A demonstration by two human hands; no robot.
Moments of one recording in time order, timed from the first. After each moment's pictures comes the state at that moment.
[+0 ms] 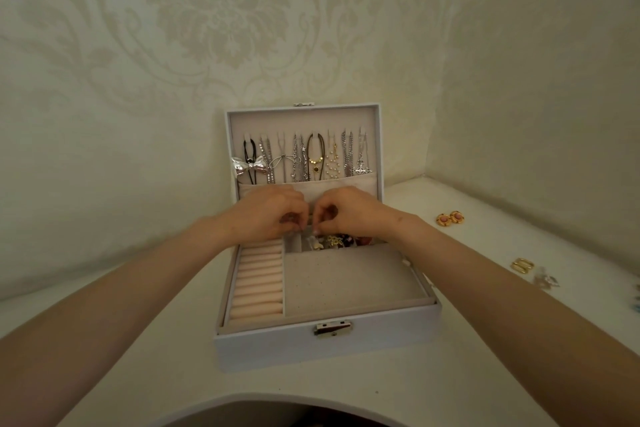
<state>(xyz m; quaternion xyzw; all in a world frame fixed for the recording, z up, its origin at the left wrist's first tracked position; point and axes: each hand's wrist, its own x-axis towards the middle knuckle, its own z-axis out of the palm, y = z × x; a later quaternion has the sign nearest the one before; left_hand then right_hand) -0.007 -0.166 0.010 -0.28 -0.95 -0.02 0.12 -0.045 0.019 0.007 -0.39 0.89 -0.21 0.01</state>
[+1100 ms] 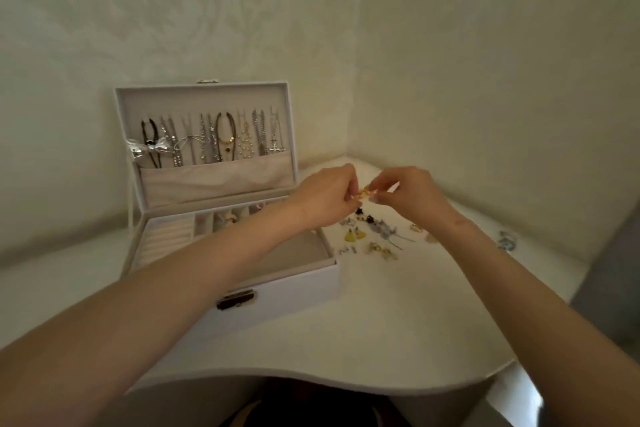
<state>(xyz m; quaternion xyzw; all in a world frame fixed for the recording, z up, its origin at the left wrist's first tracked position) -0.011 0.030 0.007 -0.25 -0.94 -0.20 0.08 -0.018 0.199 -0.003 -0.09 0.94 -0.32 -0.12</state>
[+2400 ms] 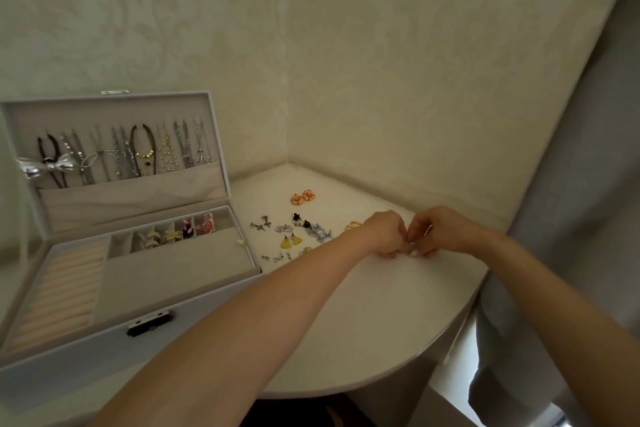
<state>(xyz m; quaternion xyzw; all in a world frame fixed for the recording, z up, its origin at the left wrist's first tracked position) -0.013 0.209 -0.036 -0.27 -0.90 -0.31 -0.17 0.022 0.353 -0.028 0.01 0.93 -0.37 0.06</state>
